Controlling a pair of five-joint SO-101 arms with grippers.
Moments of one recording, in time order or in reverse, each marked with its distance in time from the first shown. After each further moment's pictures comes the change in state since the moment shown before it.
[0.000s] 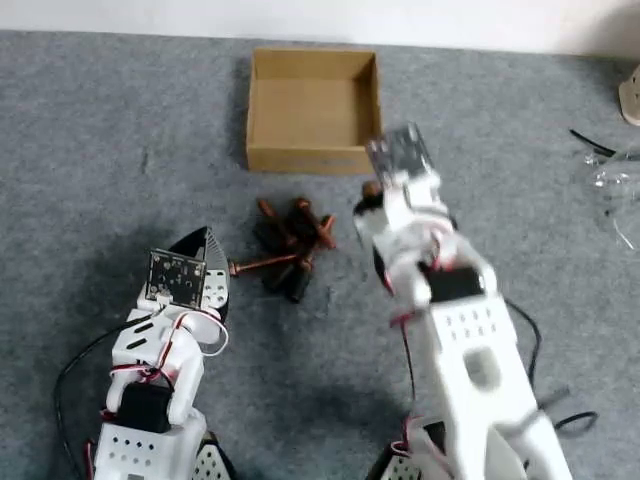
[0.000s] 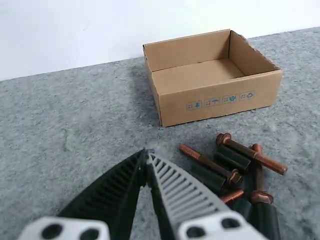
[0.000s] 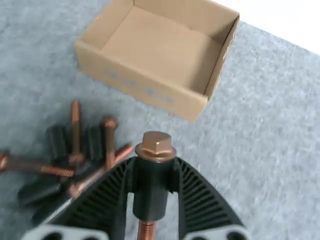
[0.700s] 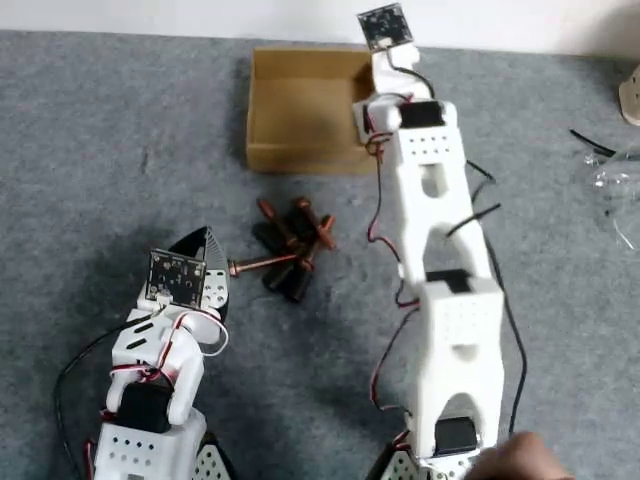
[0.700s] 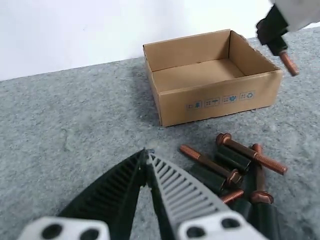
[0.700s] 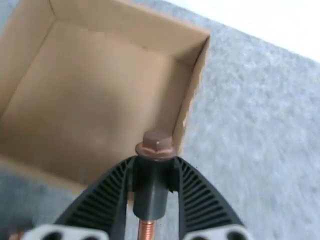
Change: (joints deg) left arm 0.0 0.0 0.0 0.0 0.0; right arm 5.4 77.8 -90.3 19.1 0.0
